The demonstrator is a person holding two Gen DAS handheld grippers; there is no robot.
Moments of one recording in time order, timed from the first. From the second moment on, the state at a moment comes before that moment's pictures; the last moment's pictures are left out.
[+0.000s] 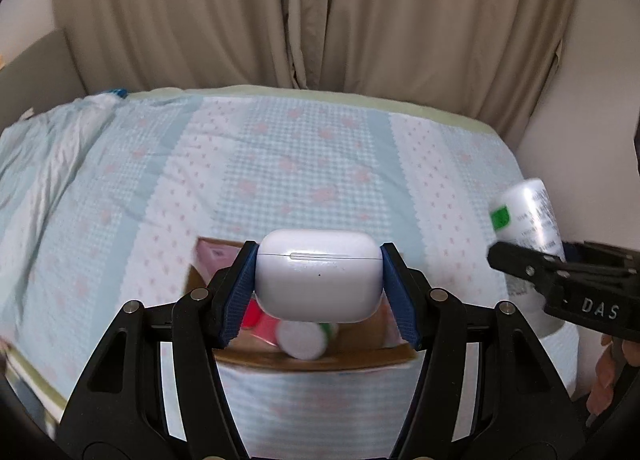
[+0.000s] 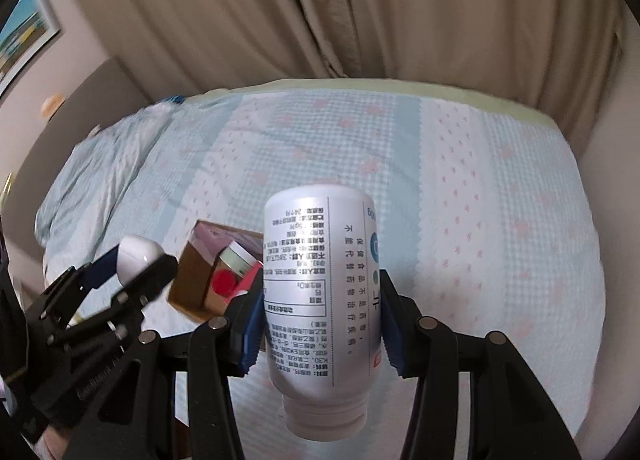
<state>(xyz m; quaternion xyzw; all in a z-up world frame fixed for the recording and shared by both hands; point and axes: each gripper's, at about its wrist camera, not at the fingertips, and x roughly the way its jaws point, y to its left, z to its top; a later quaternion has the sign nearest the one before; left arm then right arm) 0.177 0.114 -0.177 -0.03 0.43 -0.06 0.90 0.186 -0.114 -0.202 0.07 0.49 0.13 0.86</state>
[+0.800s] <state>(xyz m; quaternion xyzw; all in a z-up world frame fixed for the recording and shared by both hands) 0.255 0.192 -0.366 0.04 0.57 -0.09 0.81 0.225 -0.065 -0.362 0.17 0.61 0.02 0.77</state>
